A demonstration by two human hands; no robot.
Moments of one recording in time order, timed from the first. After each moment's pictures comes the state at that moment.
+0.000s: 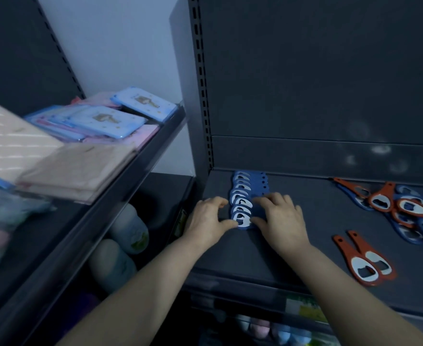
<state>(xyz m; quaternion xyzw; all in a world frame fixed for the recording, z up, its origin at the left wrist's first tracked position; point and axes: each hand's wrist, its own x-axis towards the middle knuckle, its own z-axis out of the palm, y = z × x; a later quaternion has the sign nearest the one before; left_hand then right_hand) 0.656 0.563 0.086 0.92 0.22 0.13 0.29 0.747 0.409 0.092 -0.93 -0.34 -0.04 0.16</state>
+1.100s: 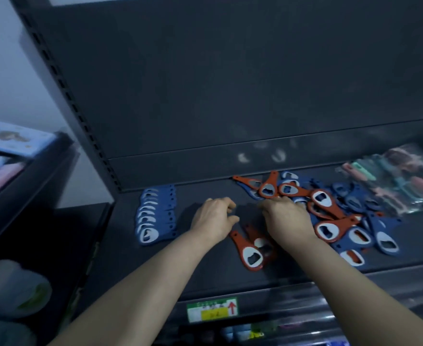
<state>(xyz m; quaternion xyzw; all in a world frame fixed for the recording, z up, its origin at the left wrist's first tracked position) 0.782 0.397 0.108 0.97 0.07 0.03 0.22 0.821 0.228 0.110 -0.97 -0.21 -0.05 0.08</state>
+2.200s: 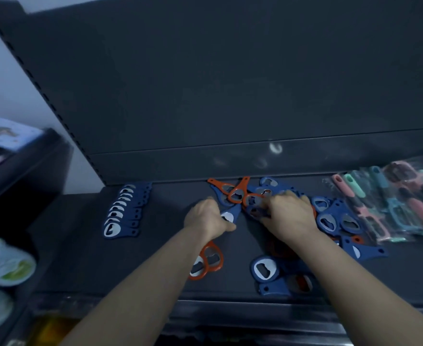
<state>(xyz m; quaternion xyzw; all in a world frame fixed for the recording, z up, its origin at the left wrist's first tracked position) 0.838 0.301 0.114 0.93 0.30 -0.05 0.19 0.905 0.137 0.116 -0.96 -0.28 -0.03 0.09</state>
